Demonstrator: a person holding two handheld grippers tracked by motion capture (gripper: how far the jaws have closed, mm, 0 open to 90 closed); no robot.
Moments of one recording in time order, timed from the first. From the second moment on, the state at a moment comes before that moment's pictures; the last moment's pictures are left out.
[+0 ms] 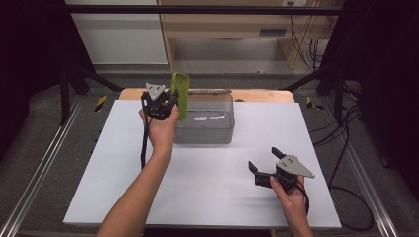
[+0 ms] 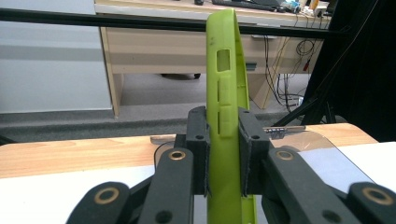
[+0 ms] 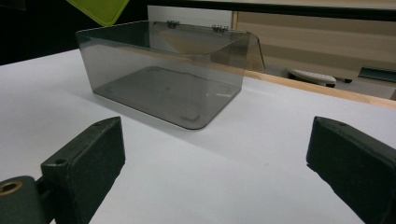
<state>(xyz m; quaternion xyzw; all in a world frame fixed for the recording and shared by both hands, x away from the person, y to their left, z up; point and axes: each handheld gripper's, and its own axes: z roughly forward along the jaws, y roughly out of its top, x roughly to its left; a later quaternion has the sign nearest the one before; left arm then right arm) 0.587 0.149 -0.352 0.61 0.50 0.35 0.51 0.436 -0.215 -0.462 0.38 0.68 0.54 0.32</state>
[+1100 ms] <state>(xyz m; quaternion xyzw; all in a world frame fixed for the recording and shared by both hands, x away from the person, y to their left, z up) 0.589 0.146 -0.369 0.62 0.50 0.37 0.49 0.437 -0.215 -0.462 0.38 0.68 0.54 0.32</state>
